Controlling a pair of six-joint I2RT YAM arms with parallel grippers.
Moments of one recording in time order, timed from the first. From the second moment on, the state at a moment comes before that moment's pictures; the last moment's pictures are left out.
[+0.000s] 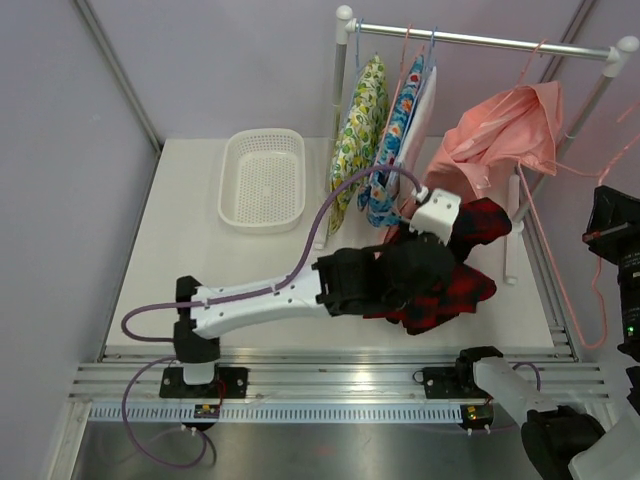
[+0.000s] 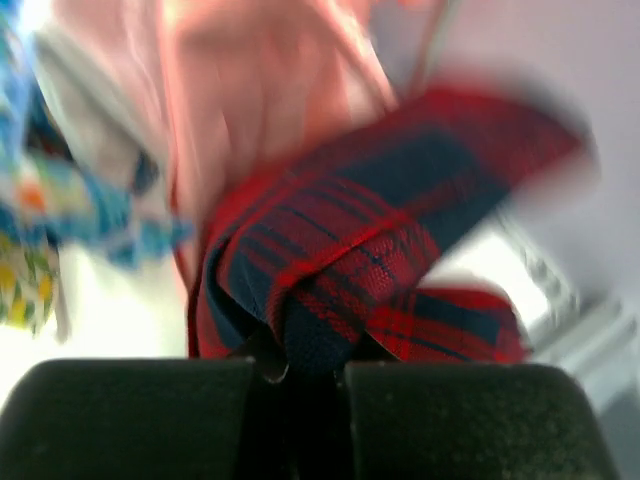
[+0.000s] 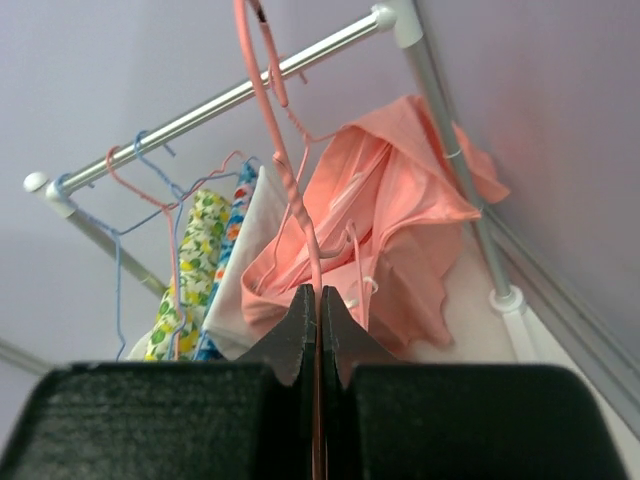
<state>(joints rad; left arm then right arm) -1.42 1.88 2.10 -0.64 -0.77 -0.44 0.12 0.93 2.18 -1.18 0.37 0.44</state>
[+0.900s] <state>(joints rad) -1.70 1.00 1.33 -1.30 -1.03 -1.04 -0.04 1.65 2.56 -0.93 0.56 0.21</state>
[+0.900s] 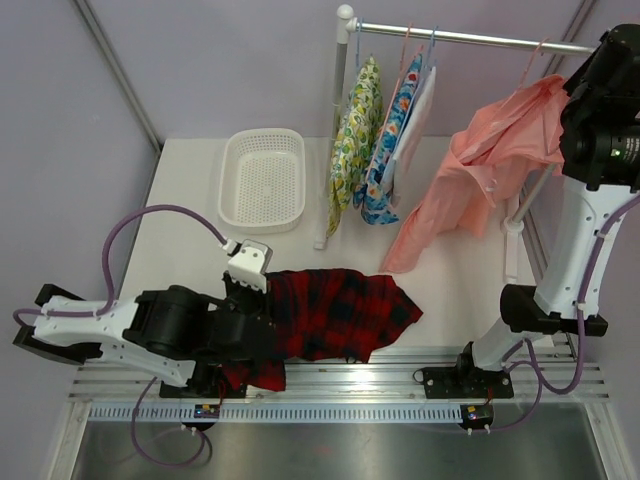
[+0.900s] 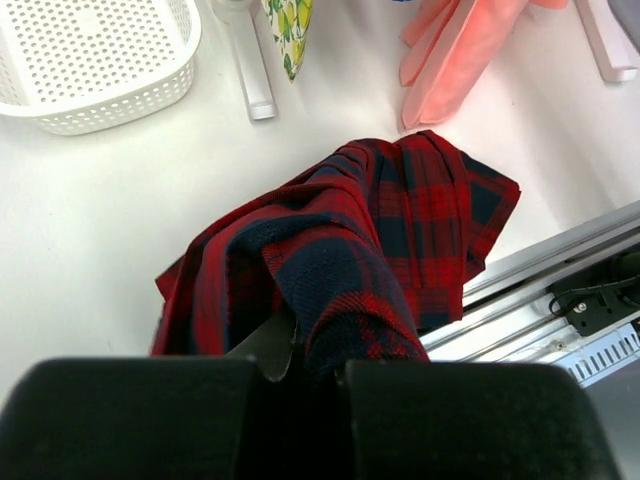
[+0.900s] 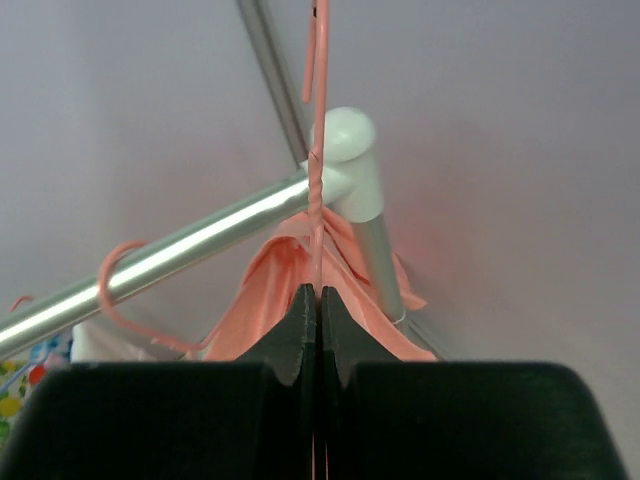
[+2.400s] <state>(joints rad) -0.42 1.70 2.30 -0.52 -0.46 0.02 -0.16 0.98 1.66 -0.80 0.24 0.46</state>
